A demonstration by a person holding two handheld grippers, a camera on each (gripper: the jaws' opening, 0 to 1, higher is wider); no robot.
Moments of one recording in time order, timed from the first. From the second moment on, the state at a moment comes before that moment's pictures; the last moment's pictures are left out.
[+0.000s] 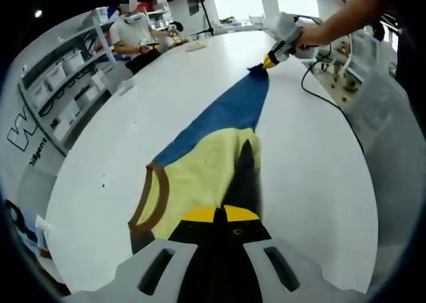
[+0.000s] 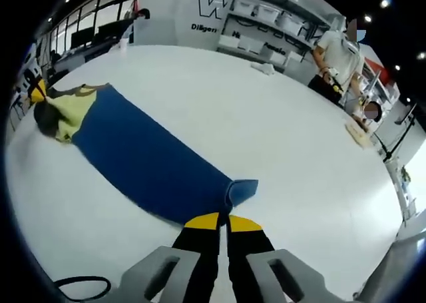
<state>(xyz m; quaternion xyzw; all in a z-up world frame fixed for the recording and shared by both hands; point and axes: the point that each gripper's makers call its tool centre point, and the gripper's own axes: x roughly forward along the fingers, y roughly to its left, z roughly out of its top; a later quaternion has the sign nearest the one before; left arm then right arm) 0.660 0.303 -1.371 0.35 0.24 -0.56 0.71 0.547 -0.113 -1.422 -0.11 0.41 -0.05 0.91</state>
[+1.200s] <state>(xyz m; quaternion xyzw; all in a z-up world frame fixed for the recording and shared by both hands) 0.655 0.303 -1.367 0.35 0.22 -0.57 0.71 0.562 -0.044 -1.406 -0.14 0.36 0.04 0.92</state>
